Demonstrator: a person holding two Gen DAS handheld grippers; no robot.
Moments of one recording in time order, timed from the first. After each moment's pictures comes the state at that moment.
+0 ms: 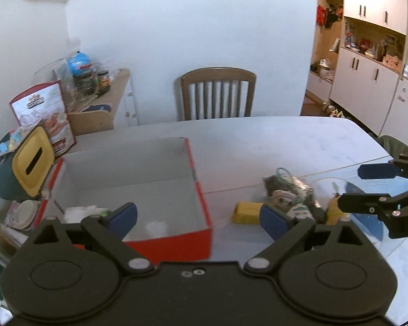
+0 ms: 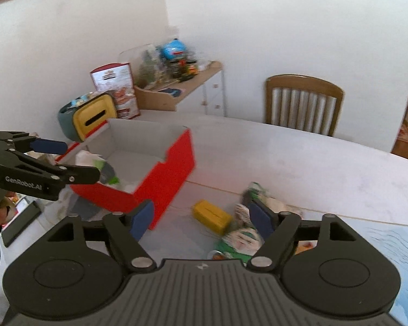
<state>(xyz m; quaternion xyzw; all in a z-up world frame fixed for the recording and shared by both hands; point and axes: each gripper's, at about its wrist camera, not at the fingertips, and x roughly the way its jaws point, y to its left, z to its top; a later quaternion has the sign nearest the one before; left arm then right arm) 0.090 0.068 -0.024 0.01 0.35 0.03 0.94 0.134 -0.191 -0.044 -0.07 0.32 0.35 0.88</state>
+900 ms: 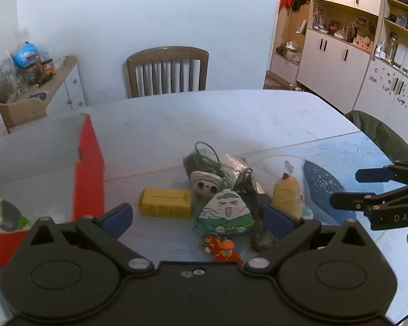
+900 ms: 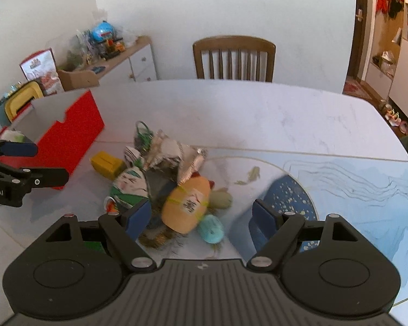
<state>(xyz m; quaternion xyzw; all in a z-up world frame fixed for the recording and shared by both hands) 0.136 -0.035 -0.100 0.01 0.37 -0.05 0.93 0.177 -0.298 -0.129 -0.05 0.38 0.24 0.89</state>
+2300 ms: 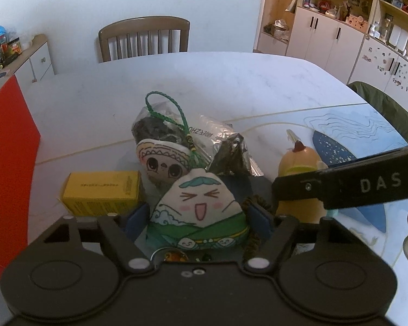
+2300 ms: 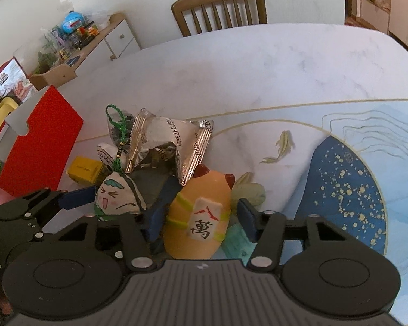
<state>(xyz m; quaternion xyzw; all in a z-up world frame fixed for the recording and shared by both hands) 0.197 -0.071 -0.189 0.01 0.41 -0.08 0.91 0.244 -0.260 -0.192 0.05 0.48 0.22 0.85</state>
